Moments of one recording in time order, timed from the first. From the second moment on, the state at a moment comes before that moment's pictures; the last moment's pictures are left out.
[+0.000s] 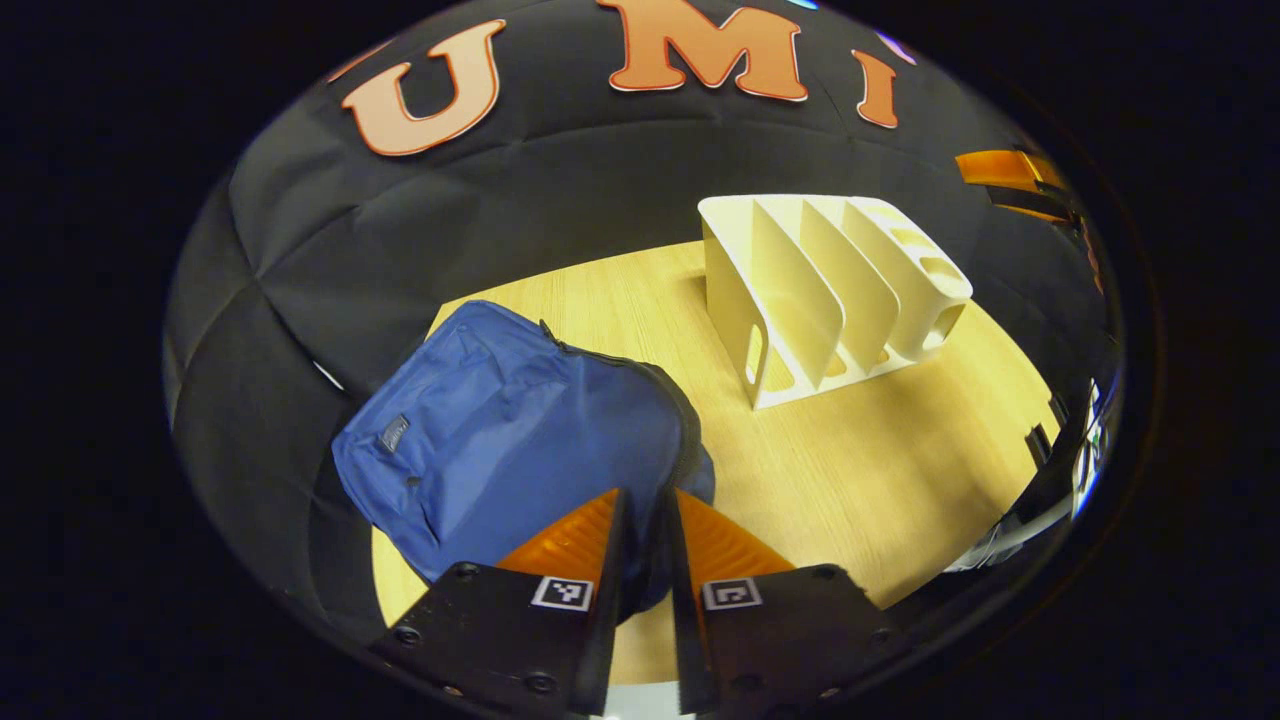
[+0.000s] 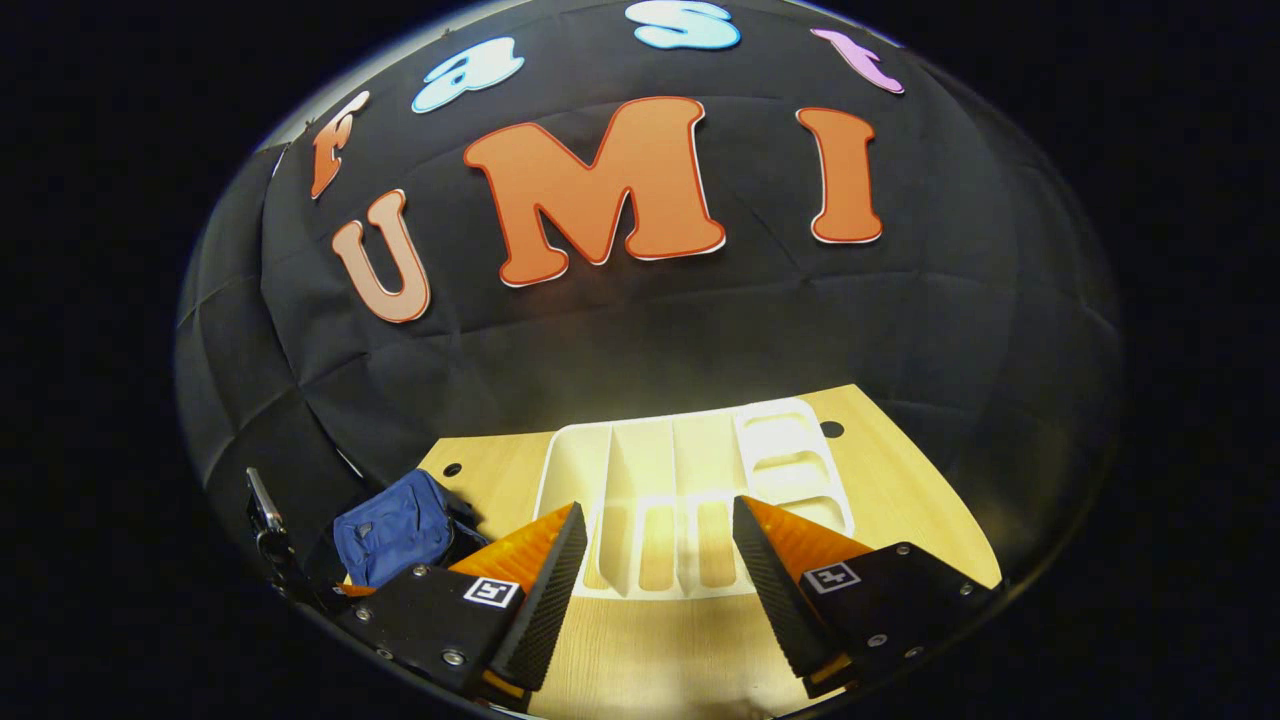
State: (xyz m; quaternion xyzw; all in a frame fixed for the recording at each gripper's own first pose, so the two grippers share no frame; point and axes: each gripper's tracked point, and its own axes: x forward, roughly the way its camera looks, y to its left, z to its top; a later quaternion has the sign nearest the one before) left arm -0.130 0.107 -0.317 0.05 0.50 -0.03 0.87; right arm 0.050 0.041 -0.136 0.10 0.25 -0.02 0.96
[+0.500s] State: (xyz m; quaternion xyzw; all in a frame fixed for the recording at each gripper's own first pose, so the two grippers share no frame) left arm -0.057 0.046 -0.224 0.04 0.33 -0.02 0.94; right arm 0.028 0.016 -0.108 0.07 0.17 -0.02 0.98
